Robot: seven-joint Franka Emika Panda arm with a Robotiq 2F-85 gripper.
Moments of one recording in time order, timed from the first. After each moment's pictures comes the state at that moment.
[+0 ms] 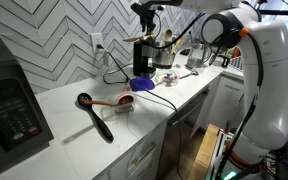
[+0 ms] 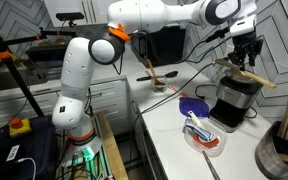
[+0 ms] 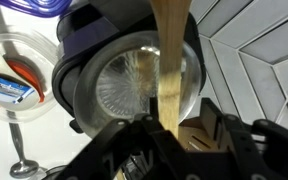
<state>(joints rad) -0.18 0.43 -0.23 -1.07 -0.05 1.94 1.43</state>
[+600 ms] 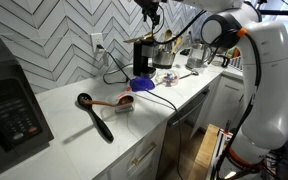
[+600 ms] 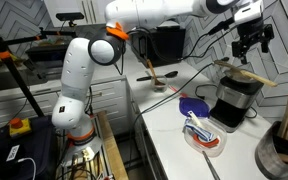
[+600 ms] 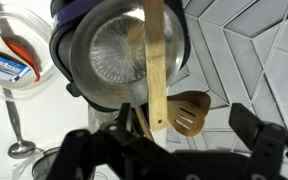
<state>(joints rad) -0.21 0.42 -0.25 -0.96 -0.02 1.88 1.39</state>
